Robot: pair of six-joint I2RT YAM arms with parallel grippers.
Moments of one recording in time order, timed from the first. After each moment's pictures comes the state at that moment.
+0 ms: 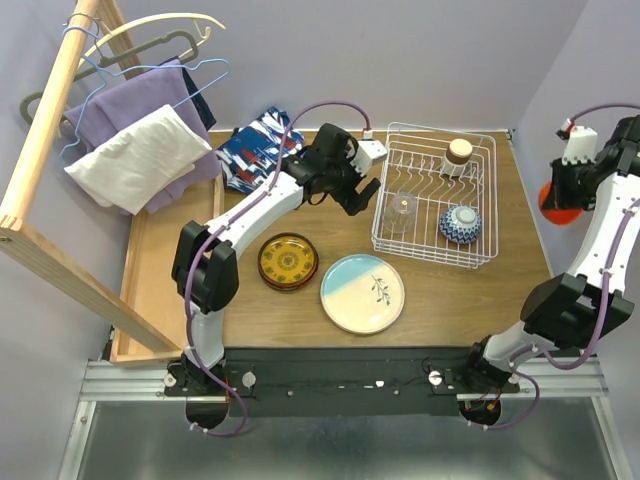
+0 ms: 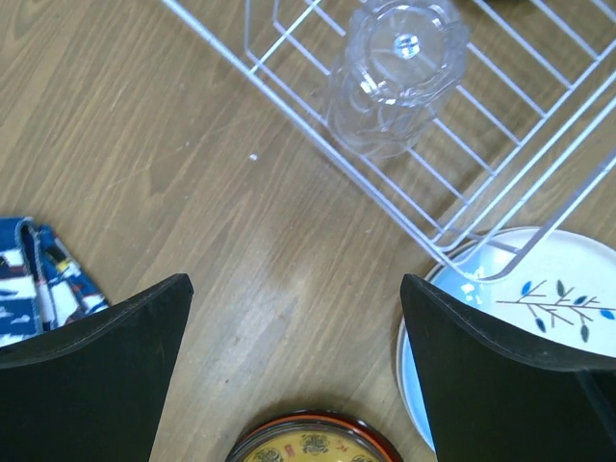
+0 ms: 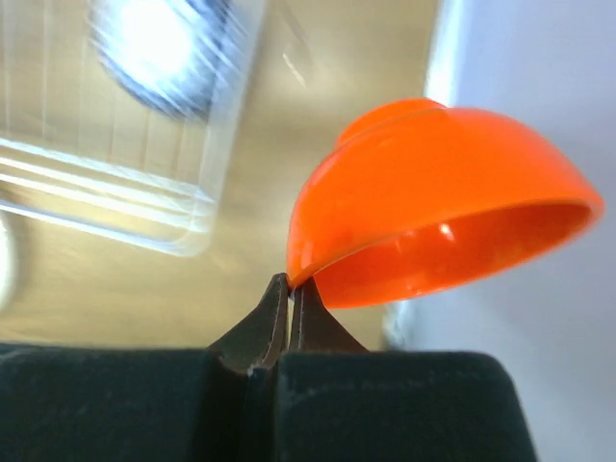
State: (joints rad) left arm -0.64 1.93 1.78 -0.55 0.30 0.26; right arm -0.52 1.56 1.80 -1.34 -0.24 -0.57
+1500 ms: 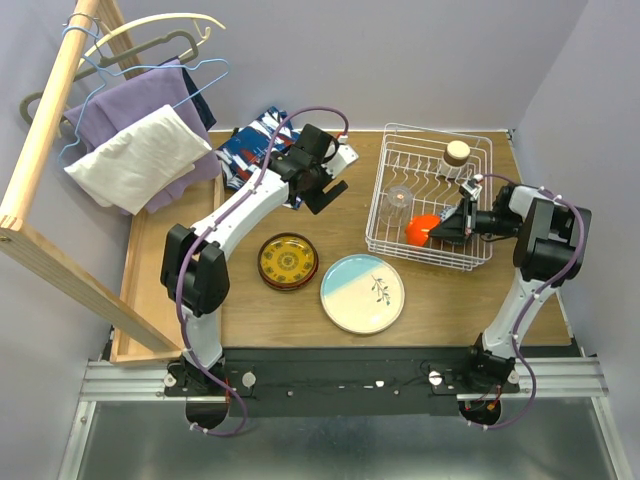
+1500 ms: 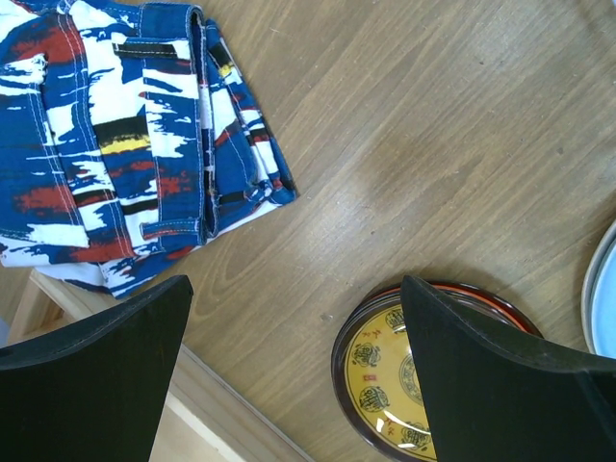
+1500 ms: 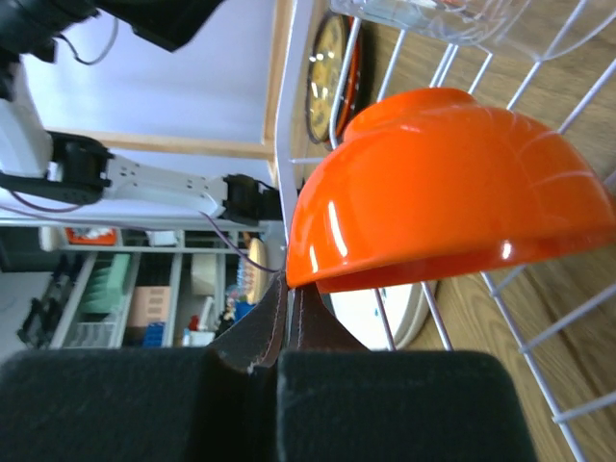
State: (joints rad) left arm -0.57 1.87 1.74 -0.75 -0.10 0.40; right arm -0.28 2.04 1.35 -1.33 -1.40 -0.72
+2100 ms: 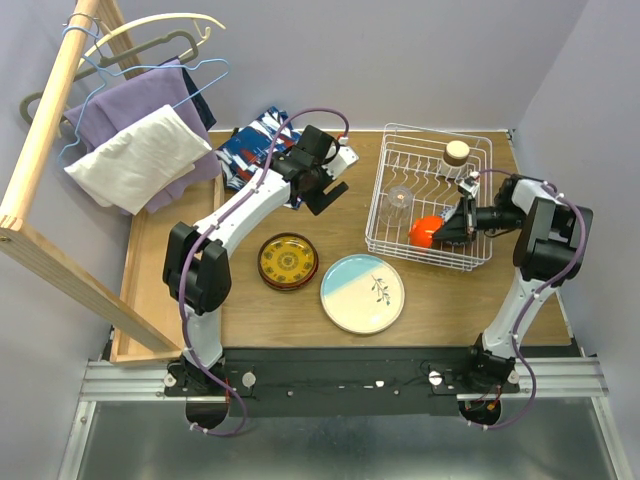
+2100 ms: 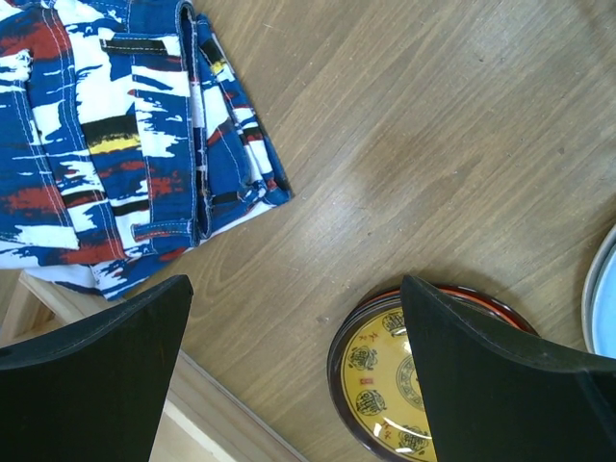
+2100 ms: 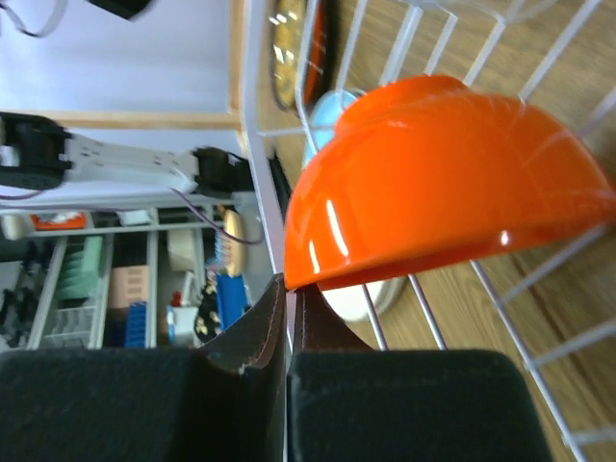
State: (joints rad) left arm -0.57 1.88 1.74 -0.75 -0.09 0.39; right arm -0.28 2.06 1.40 -1.38 -1.29 -0.73
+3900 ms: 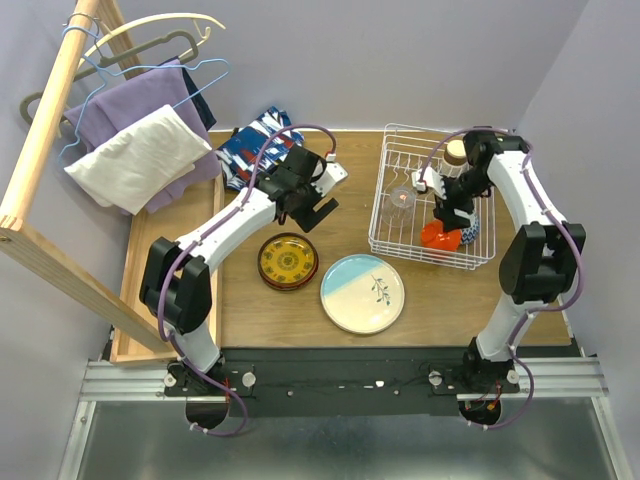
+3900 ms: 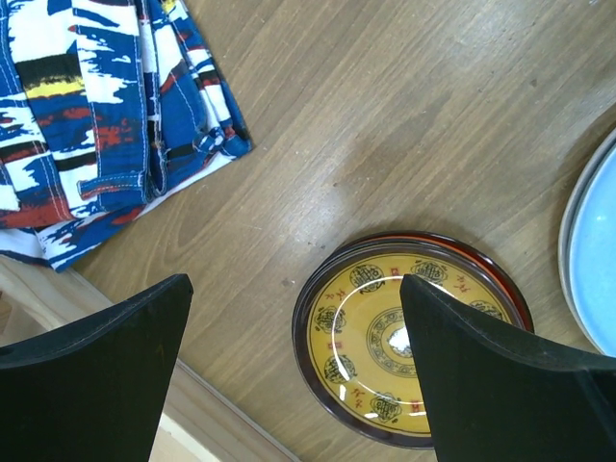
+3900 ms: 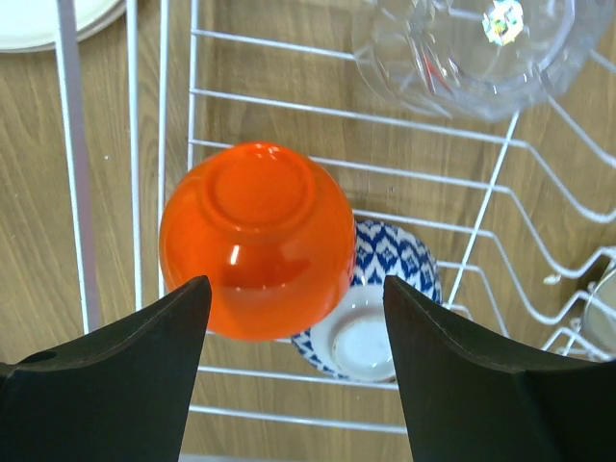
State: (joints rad) left arm -0.56 1.71 1.46 -0.64 -0.05 0.37; right arm 0.02 1.84 1.70 -1.34 -0.46 -1.53
